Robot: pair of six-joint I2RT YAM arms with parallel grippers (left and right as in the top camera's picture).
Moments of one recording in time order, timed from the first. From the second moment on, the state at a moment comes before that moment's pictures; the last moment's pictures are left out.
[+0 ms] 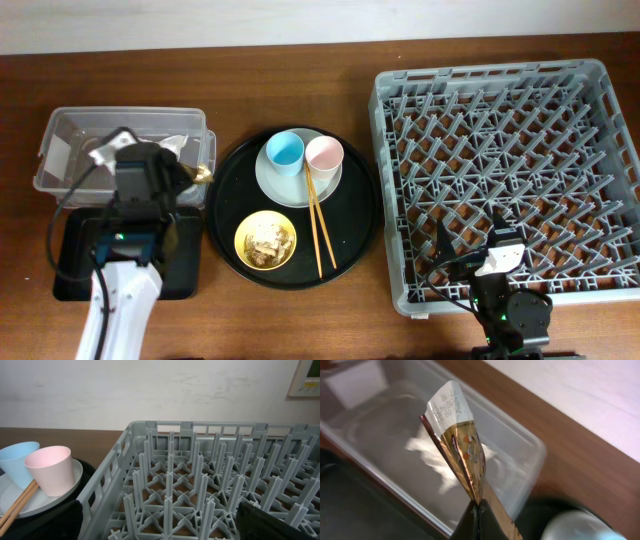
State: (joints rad) left arm 0.01 1.19 0.88 -0.35 -0.30 -0.54; right arm 0.04 0.01 0.01 -0.07 -0.07 0.02
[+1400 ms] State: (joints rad) left arm -0.69 1.53 0.89 -0.74 -0.15 -0.41; right arm 0.04 0.01 0.01 -0.07 -0.07 0.02
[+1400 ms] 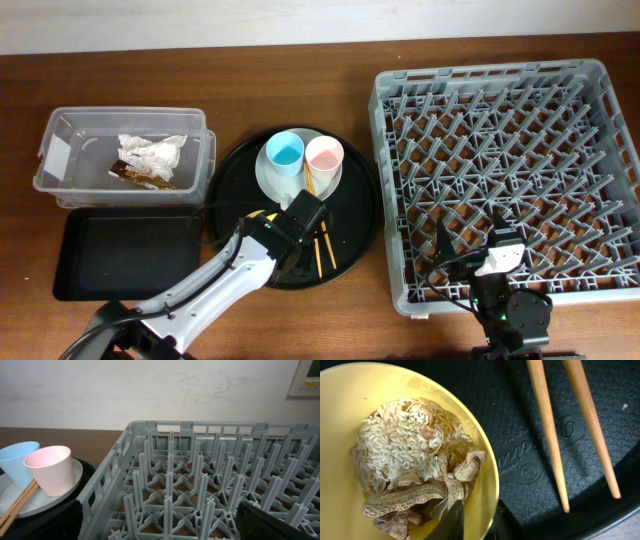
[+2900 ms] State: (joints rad) left arm 0.14 1.47 1.30 -1.12 0.38 -0.12; right arm 0.04 0.01 0.01 -0.07 -0.07 0.02
